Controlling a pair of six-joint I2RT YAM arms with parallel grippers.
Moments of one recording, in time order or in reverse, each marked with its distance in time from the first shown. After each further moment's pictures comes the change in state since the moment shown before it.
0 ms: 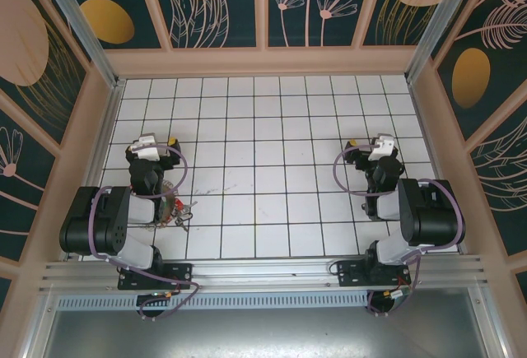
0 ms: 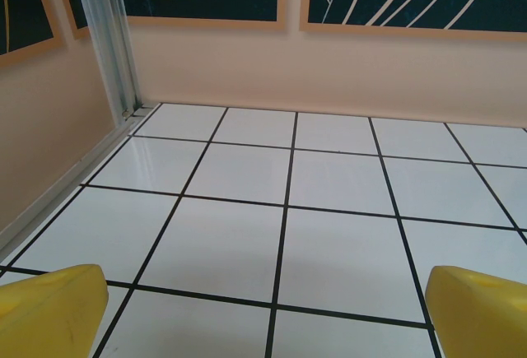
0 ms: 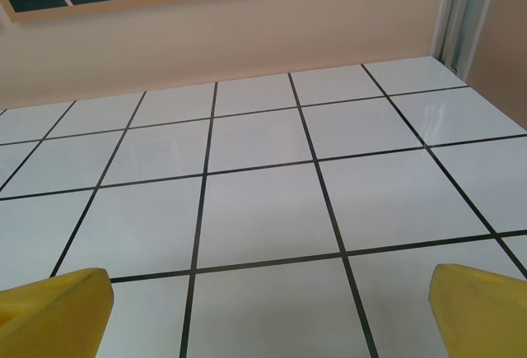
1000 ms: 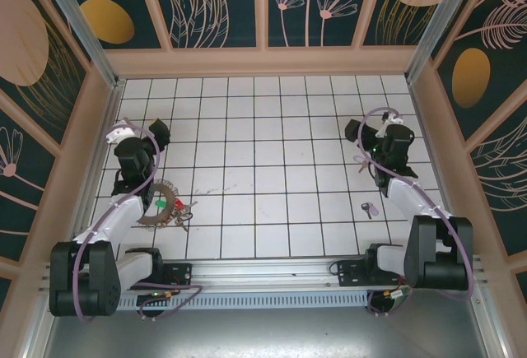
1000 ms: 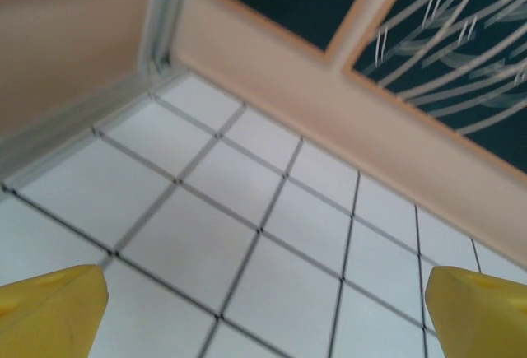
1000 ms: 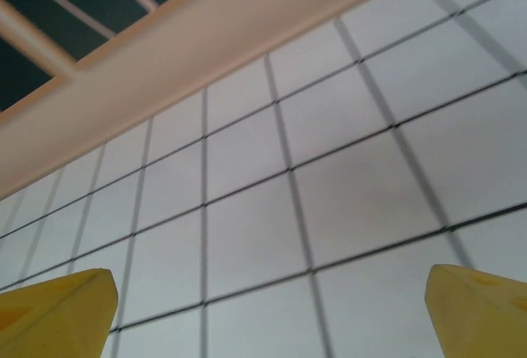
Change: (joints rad) left arm 0.000 -0.385 0.241 -0.790 -0.071 -0.488; right arm -0.004 -0.296 0.349 -0.870 -0.194 0.381
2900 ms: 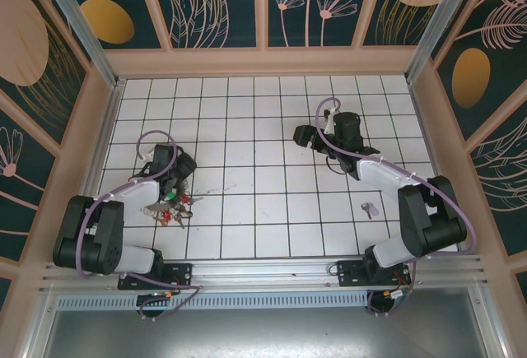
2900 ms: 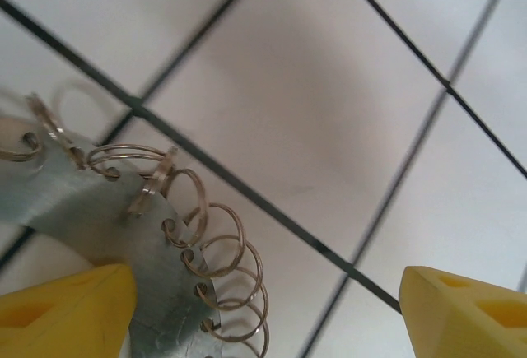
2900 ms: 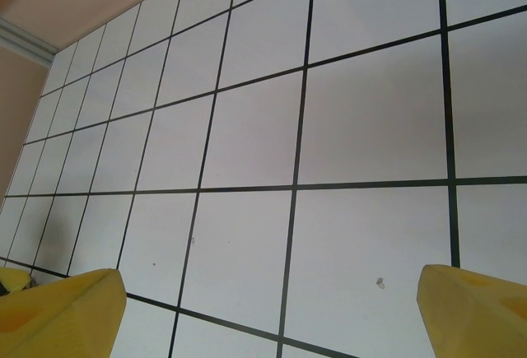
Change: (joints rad) left arm -0.182 0.275 0.066 -0.418 0.101 -0.356; right arm 0.372 0.245 0.215 -0.153 -0.056 0.076
